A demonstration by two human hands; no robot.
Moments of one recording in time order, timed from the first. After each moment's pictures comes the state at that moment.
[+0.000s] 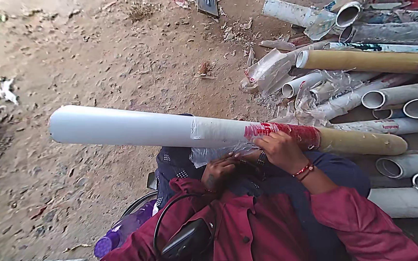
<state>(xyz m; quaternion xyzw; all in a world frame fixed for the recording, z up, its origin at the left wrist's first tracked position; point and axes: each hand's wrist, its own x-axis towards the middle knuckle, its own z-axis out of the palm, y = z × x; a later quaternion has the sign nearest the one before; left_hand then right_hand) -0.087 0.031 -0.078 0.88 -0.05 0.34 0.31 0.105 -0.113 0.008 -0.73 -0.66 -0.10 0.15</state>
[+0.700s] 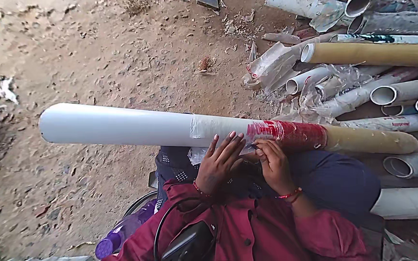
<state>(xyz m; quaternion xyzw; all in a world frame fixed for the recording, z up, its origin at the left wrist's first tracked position) -0.075 0.041 -0.029 0.94 0.02 0.33 0.08 0.050 -0.113 -0.023 -0.79 -0.45 -0.03 0.41</state>
